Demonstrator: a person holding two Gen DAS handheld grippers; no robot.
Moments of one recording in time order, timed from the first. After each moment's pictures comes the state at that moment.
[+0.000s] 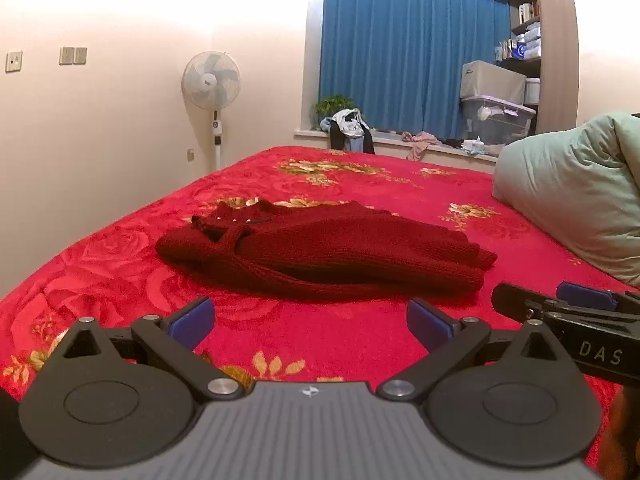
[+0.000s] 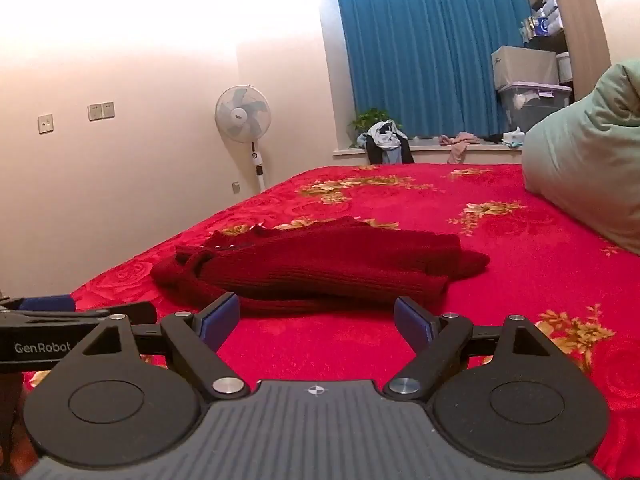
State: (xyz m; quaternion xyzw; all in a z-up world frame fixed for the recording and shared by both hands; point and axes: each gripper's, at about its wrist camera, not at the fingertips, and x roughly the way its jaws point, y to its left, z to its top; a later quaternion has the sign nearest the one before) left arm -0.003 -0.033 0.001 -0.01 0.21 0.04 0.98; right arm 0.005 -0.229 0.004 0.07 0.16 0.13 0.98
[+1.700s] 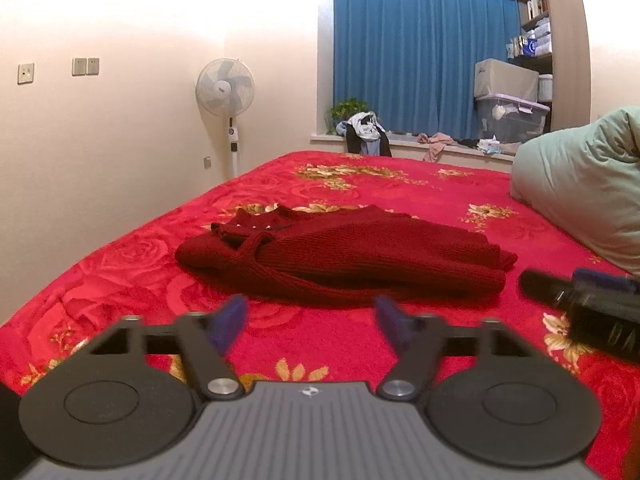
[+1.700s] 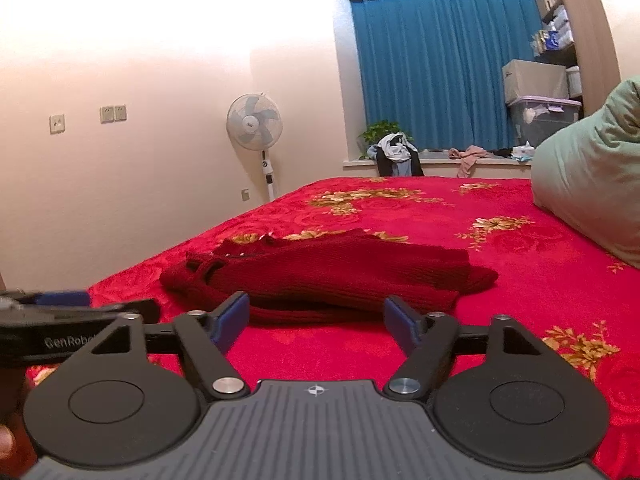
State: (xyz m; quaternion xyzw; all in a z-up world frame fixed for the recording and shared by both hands) left arm 0.006 -0.022 -0.005 0.00 0.21 0.06 0.98; right arm 0.001 -0.235 0.014 0.07 0.14 0.15 0.98
